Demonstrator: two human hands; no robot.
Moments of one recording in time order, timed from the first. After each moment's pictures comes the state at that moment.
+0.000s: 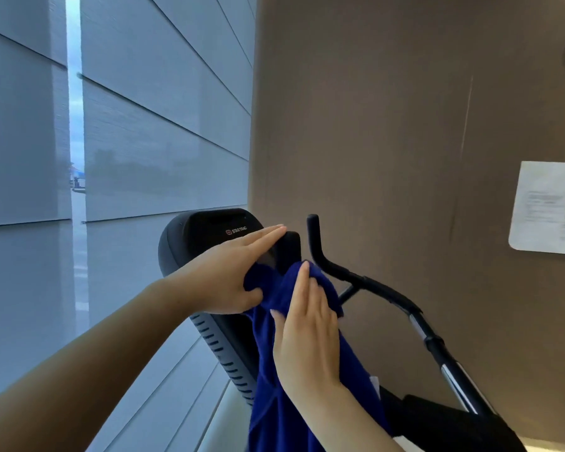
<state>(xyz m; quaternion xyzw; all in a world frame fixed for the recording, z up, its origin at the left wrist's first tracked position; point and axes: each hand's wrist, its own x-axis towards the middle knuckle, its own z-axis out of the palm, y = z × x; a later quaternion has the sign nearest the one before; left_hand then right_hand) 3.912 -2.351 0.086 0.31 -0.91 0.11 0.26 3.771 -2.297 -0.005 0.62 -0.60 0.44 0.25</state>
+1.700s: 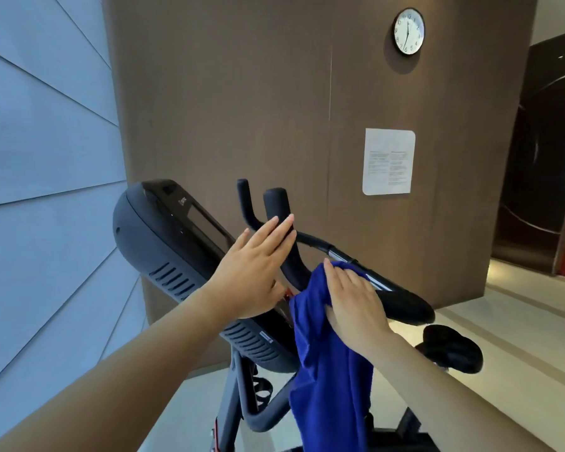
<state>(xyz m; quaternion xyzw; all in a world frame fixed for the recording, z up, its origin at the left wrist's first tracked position) 3.914 -2.363 0.025 0.14 -0.93 0.24 0.25 3.746 -2.250 -0.054 0.53 -0.77 0.17 0.31</state>
